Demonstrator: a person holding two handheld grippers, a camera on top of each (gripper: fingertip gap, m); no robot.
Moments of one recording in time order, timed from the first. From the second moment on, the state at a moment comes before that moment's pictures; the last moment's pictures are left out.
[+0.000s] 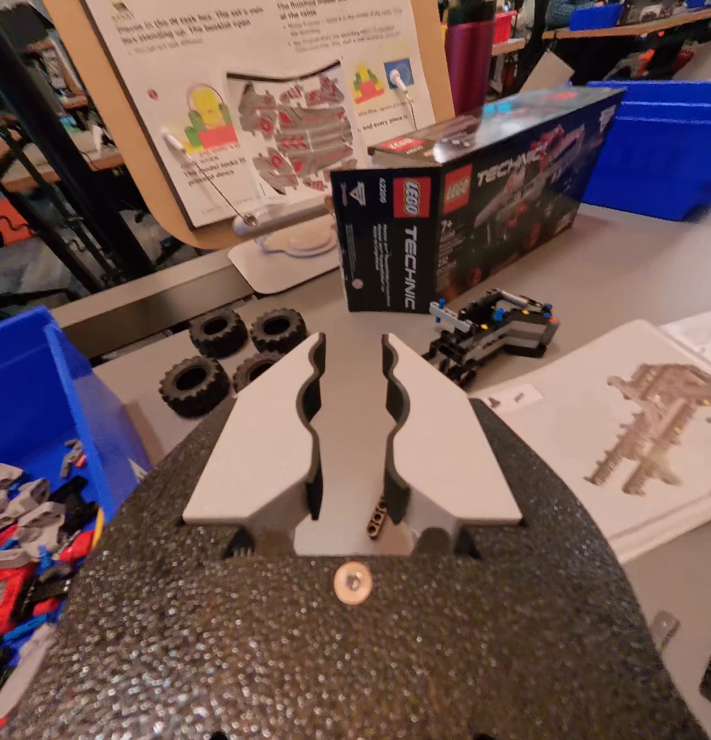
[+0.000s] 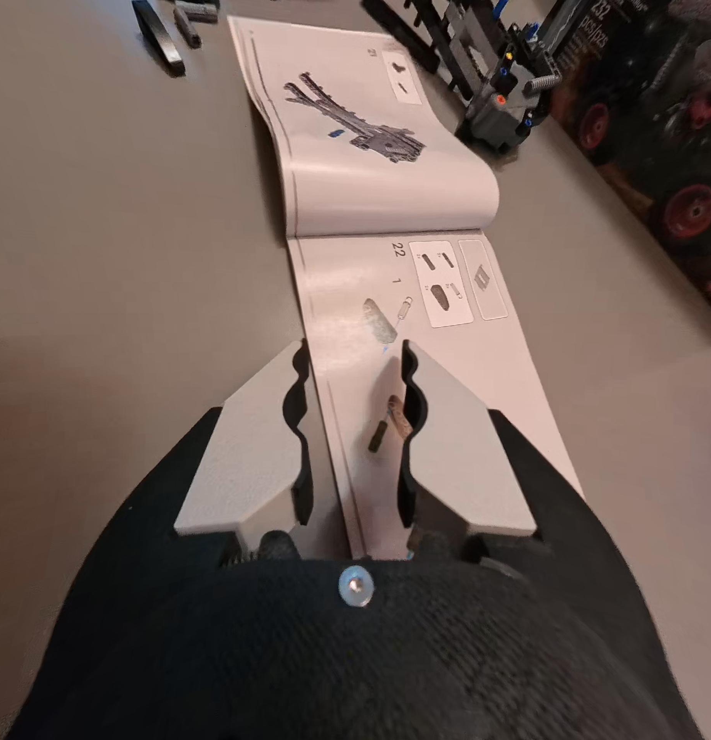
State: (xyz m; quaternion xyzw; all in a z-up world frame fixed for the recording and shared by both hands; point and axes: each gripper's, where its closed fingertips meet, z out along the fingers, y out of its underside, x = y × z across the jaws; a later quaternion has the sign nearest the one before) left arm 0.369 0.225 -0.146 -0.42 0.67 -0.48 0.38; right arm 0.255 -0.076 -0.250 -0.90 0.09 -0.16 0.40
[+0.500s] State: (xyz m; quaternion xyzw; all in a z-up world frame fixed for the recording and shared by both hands) left arm 0.355 0.222 -0.147 -0.39 0.68 -0.50 0.38; right arm 0.294 -0.089 -0.211 -0.87 0.10 -0.21 0.43
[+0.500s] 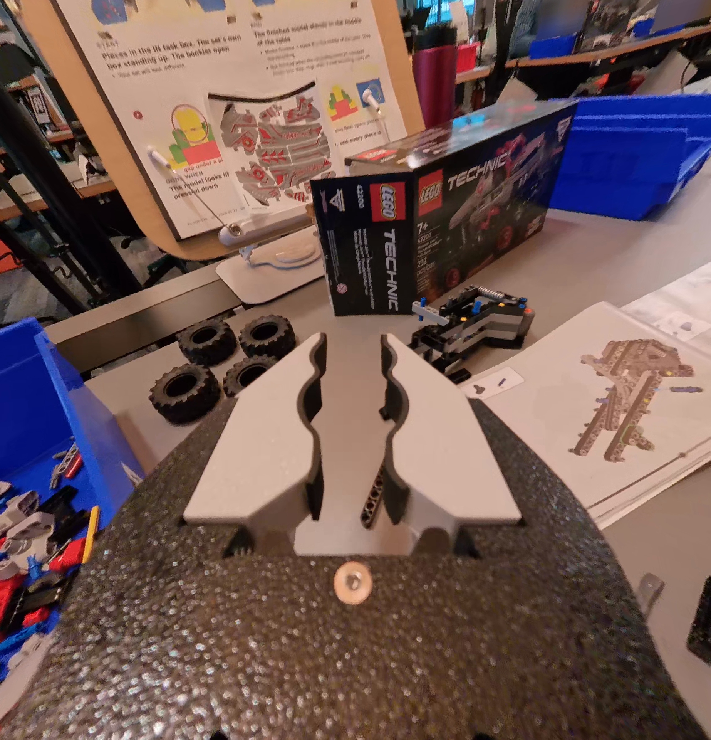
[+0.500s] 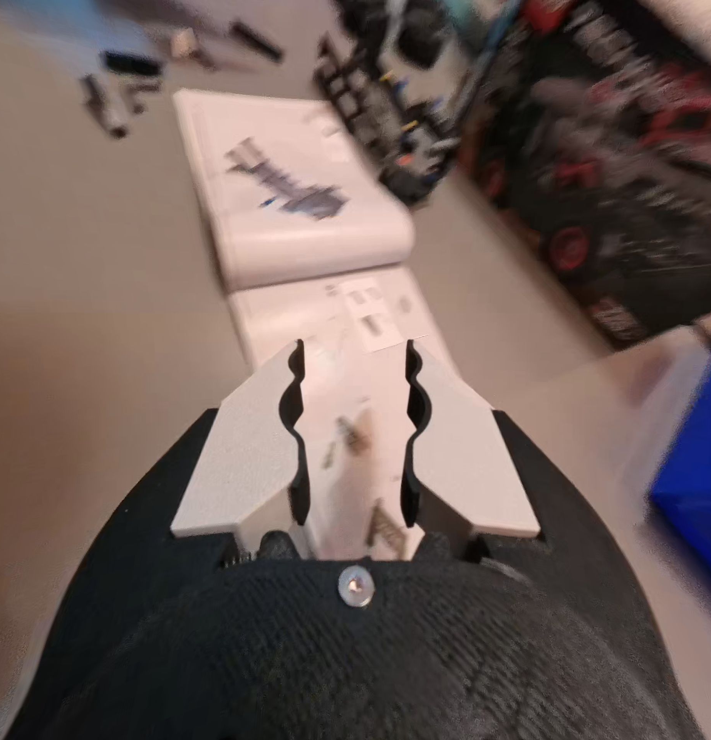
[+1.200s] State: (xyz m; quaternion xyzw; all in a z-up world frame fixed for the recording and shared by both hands) left arm 0.351 0.257 -0.123 -0.39 0.58 -0.51 0.49; right arm 0.381 -0.202 -0.116 -0.50 0.34 -0.55 0.58
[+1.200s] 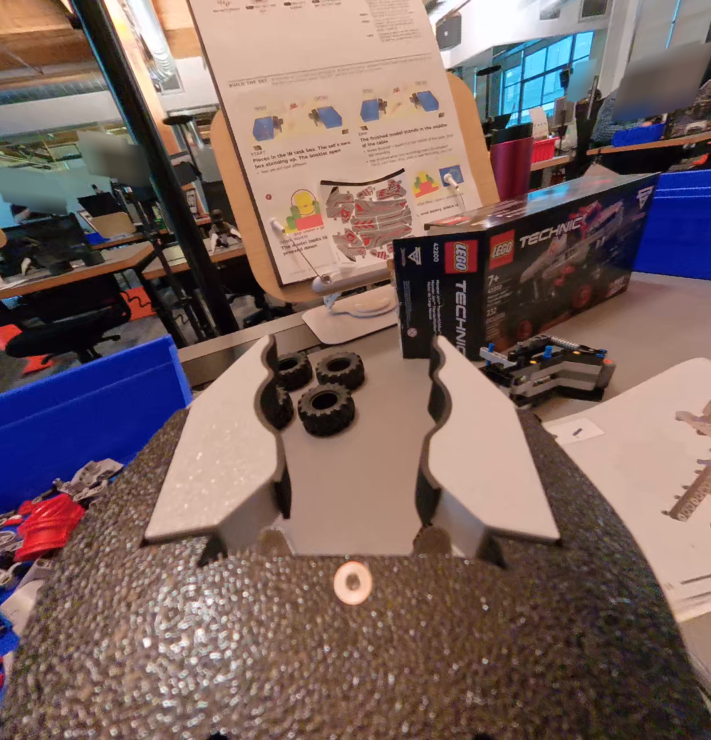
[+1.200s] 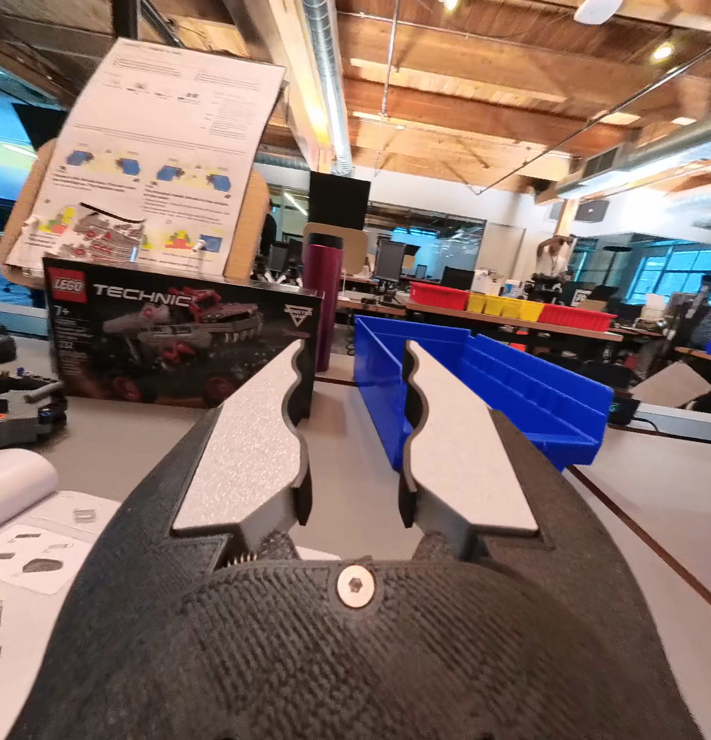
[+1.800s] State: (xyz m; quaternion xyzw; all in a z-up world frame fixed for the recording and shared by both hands) left arm 0.362 0.251 -0.160 -0.42 0.59 -0.43 0.54; right arm 0.389 -0.200 -0.139 -0.55 0.38 -0.53 0.52
